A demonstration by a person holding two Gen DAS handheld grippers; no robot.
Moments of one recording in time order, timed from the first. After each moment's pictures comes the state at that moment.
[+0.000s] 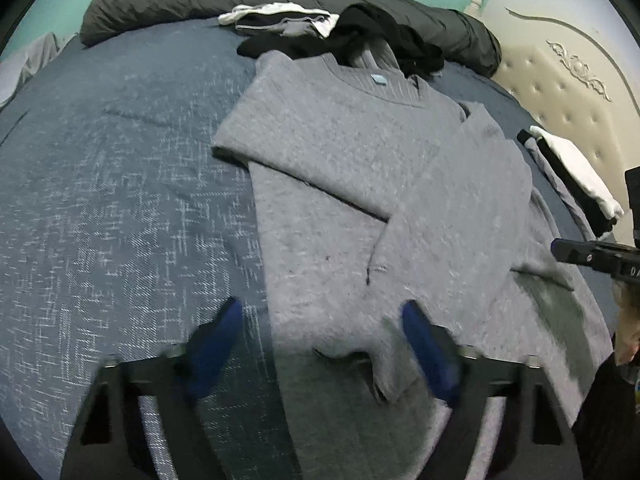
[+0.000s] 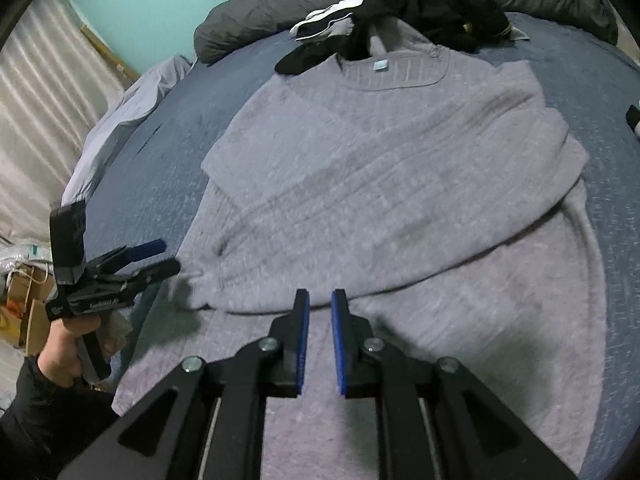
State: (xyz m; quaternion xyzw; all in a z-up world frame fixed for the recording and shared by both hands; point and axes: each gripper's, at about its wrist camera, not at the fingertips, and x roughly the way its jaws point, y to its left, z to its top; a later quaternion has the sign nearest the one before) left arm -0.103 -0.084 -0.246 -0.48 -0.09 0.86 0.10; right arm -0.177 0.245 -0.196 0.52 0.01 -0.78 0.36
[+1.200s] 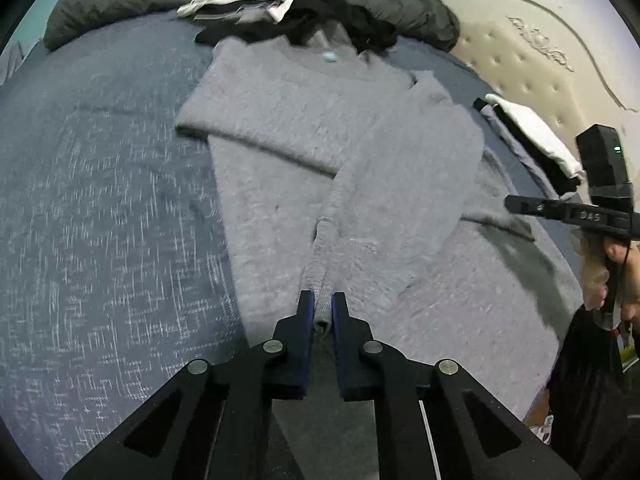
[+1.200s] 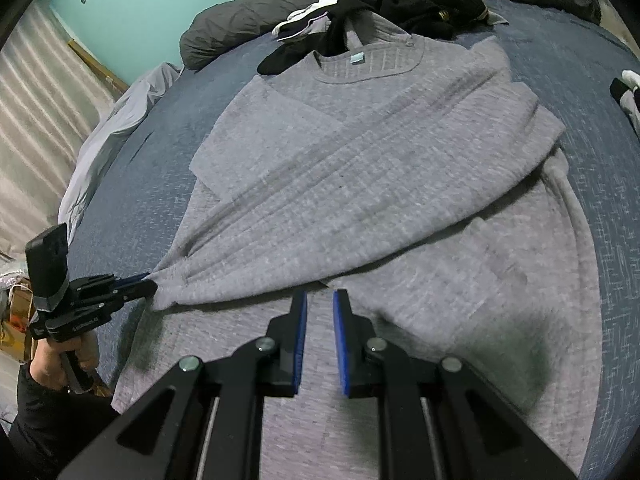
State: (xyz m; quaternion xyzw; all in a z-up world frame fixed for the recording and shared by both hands) left arm -0.074 -0.075 -0.241 -0.51 -0.06 0.84 0.16; right arm -0.180 0.272 -0.203 0.53 -0.01 -0.78 0.34
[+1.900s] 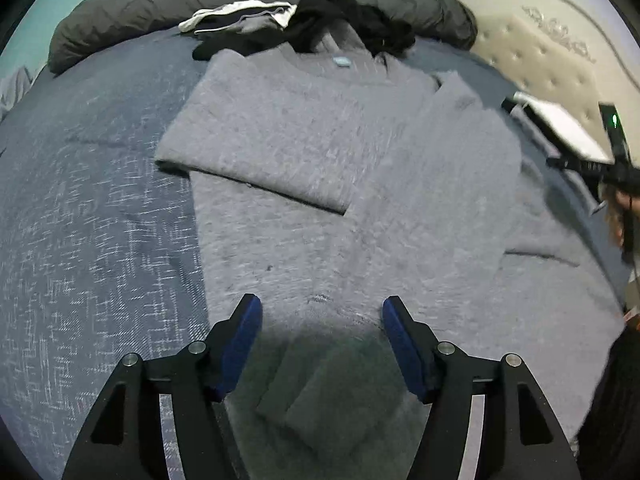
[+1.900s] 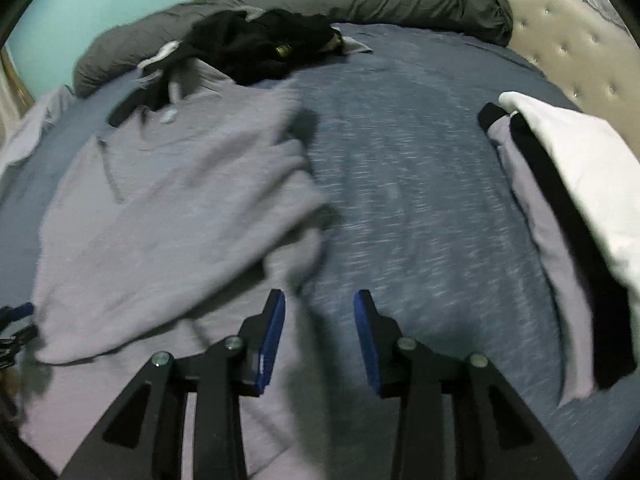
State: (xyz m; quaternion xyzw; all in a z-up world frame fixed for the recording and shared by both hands) left arm -0.122 -0.042 -0.253 -0.49 -0.02 0.86 0.12; right arm -0.306 0.384 -0.201 0.49 0.08 -0.85 0.16
